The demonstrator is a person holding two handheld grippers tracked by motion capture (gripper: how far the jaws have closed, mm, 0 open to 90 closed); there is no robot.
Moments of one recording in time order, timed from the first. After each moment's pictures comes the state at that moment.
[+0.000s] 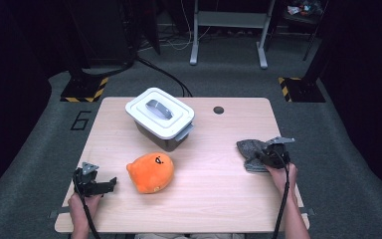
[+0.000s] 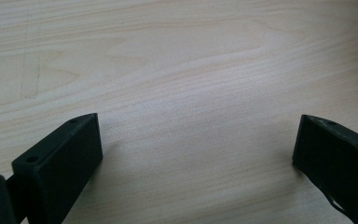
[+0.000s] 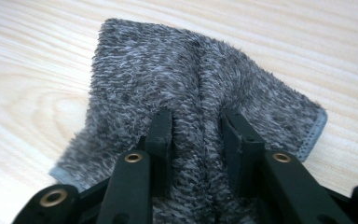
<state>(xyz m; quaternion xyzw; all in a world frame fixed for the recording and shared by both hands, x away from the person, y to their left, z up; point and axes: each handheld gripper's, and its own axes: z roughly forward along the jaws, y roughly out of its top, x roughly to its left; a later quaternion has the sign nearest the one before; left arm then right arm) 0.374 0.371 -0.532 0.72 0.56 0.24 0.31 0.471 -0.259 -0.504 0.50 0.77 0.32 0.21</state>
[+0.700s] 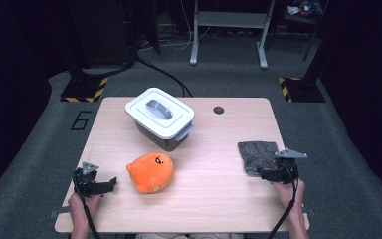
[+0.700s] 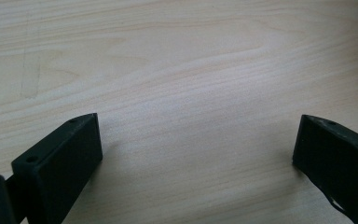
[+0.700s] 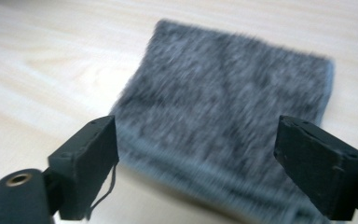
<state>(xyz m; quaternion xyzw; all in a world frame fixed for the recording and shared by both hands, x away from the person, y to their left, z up) 0.375 0.371 -0.532 0.72 0.56 0.24 0.31 0.408 -0.264 -0.490 0.52 0.75 0.35 0.21</state>
